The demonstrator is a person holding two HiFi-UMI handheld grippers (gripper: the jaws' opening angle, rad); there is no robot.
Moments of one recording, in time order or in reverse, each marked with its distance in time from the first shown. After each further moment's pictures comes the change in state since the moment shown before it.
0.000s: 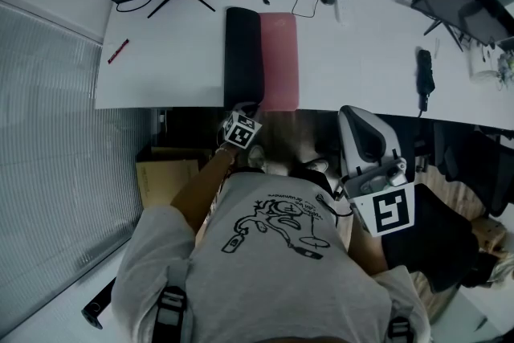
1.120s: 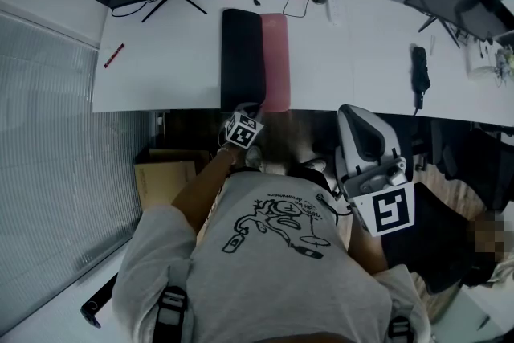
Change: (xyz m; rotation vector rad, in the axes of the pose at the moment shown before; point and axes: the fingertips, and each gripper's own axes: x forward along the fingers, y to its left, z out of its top) left arm 0.019 -0.029 0.021 0.017 0.009 -0.017; right arm -0.019 -0.031 0.000 0.010 -0.004 -0.010
